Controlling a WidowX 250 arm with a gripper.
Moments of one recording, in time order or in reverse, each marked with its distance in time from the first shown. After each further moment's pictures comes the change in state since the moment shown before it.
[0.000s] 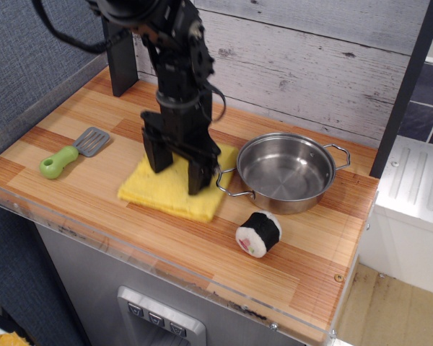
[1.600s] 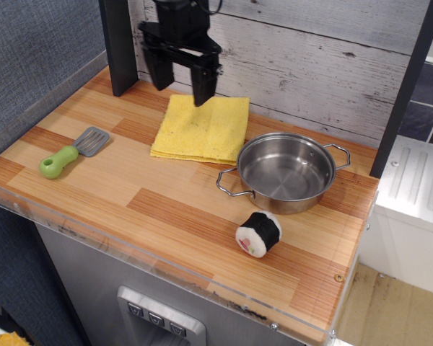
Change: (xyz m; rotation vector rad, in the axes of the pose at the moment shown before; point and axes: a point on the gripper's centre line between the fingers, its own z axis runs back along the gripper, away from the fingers) arm 0.044 0.011 0.083 -0.098 -0.104 -0.005
